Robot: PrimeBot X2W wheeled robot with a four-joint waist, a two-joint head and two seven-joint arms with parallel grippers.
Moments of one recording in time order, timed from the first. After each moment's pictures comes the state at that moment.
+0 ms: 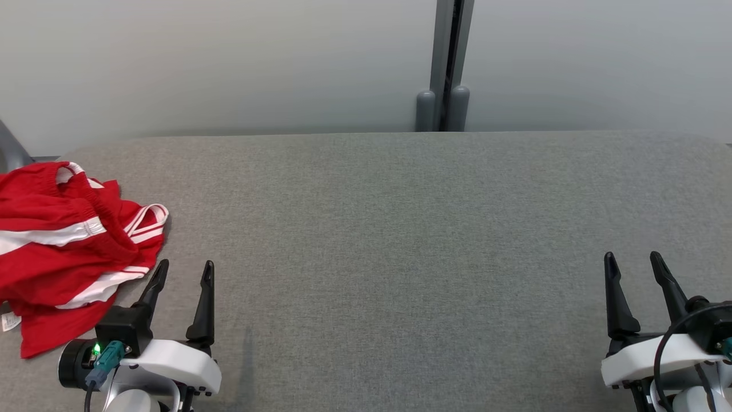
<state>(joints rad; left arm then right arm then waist) -0.15 0.11 -0.03 0.40 -0.17 -0.07 -0.26 -0.12 -0.09 -0.05 0.31 0.18 0.13 -0.26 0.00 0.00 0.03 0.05</state>
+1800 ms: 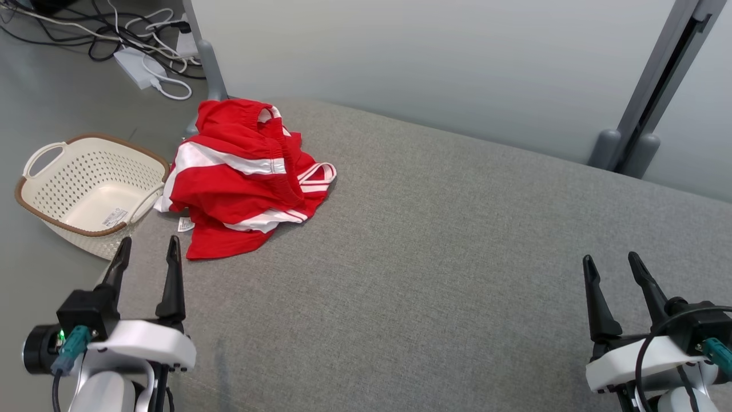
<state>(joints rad) -0.17 0.14 0.01 0.36 -0.20 -0.03 -0.26 -0.11 -0.09 0.01 0.29 0.18 0.13 -0.26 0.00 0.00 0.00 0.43</state>
